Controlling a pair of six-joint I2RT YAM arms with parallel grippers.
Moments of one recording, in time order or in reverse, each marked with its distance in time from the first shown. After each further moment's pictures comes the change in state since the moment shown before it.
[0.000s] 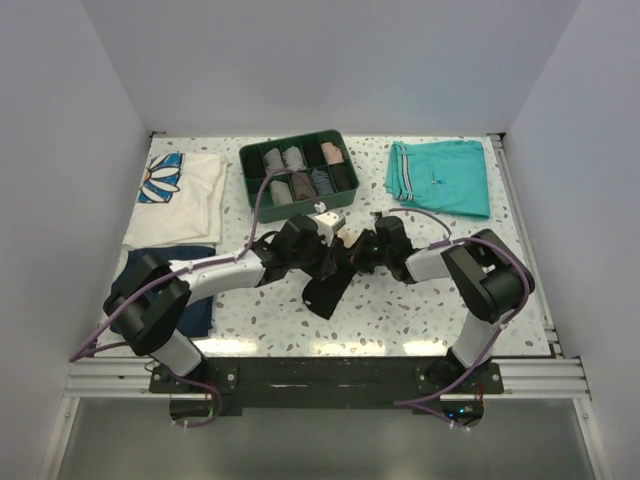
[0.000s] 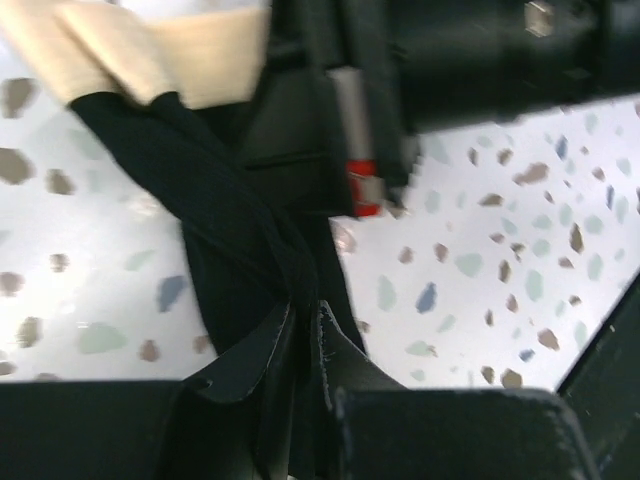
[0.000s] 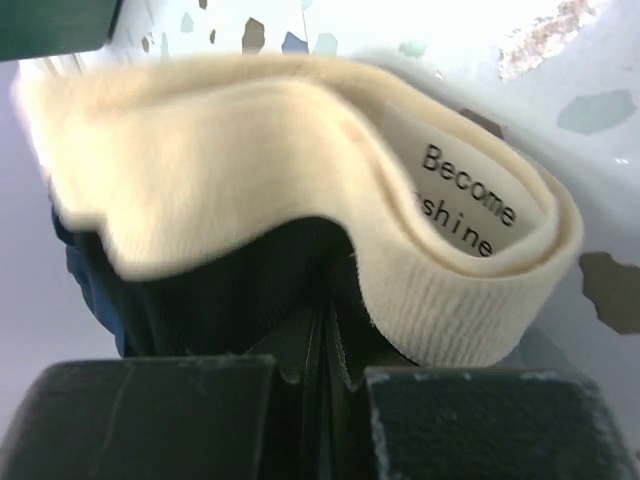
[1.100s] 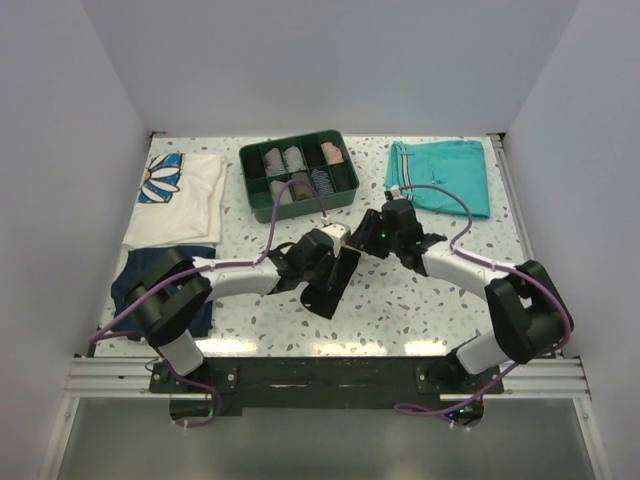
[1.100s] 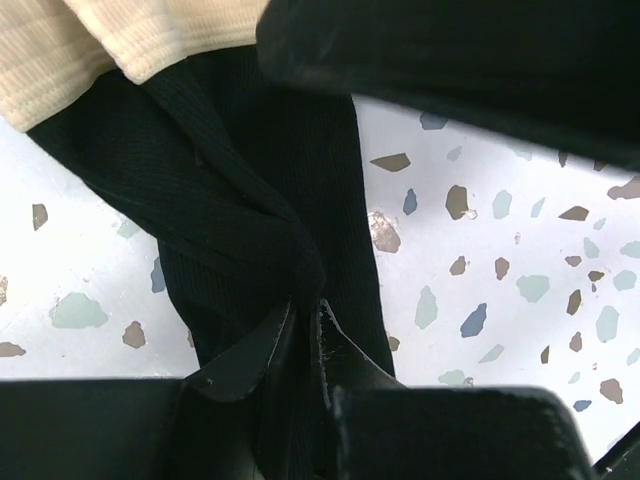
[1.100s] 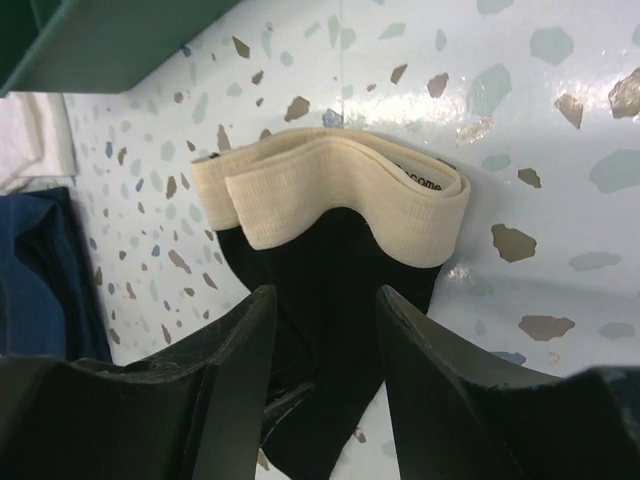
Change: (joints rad) left arm -0.098 0.097 0.005 -0.013 -0.201 -0.094; right arm 0.003 -0.291 0.114 -0.407 0.221 -0.227
